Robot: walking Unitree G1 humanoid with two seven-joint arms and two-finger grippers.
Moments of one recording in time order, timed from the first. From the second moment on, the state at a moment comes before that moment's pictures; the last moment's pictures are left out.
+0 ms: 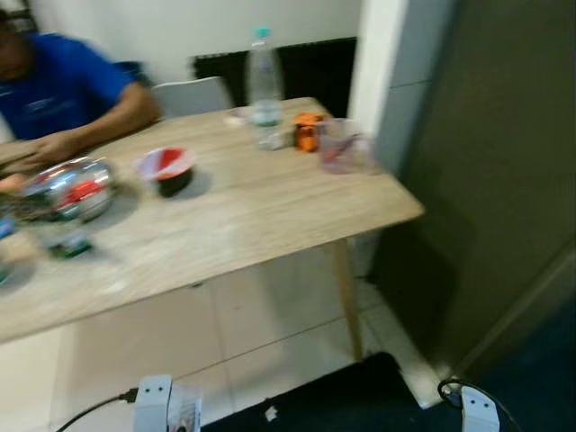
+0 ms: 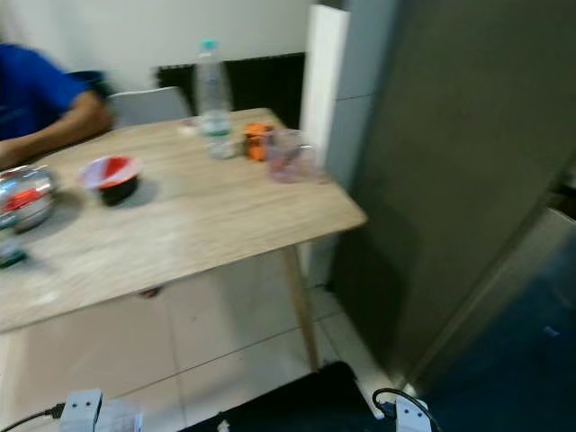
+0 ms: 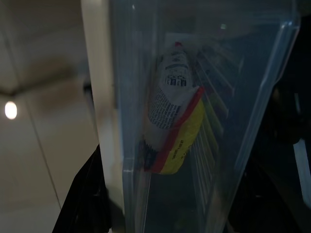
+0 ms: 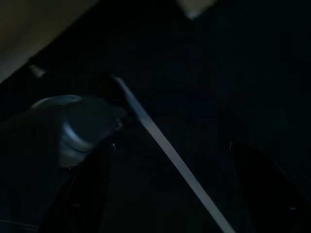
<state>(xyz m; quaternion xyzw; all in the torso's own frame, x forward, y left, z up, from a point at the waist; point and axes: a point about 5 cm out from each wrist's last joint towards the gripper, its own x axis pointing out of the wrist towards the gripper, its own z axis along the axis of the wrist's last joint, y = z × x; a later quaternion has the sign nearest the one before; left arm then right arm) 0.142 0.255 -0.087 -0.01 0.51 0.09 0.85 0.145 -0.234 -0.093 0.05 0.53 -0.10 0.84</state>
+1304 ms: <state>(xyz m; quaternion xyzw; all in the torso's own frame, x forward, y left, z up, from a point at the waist) 0.132 0.246 -0.093 -0.02 0.53 0.08 0.85 0.137 -0.223 -0.098 0.00 0.55 -0.04 0.83</state>
